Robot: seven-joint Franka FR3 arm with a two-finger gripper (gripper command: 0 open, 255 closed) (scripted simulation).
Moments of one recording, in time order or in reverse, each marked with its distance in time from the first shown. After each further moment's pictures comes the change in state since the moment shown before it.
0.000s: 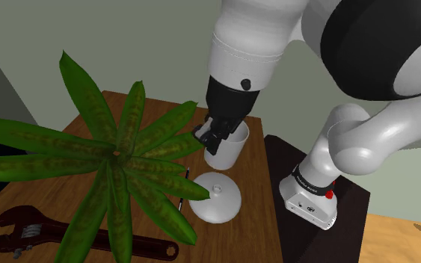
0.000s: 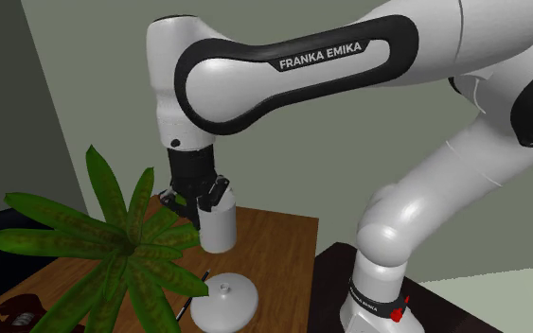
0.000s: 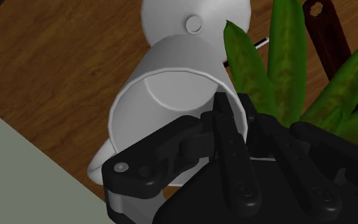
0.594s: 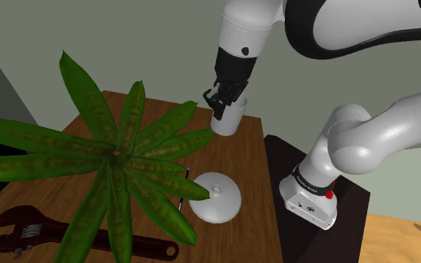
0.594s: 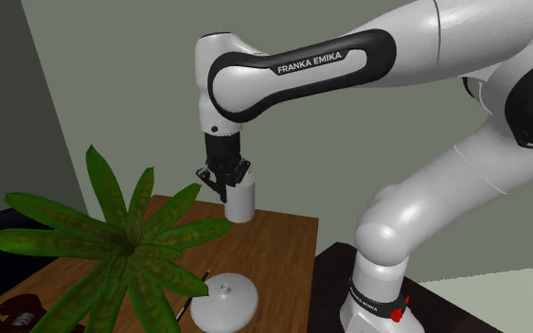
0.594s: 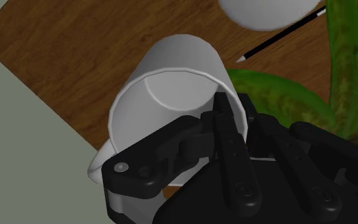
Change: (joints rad) arm -0.049 -0.067 -0.196 -0.113 -0.068 0.021 -0.226
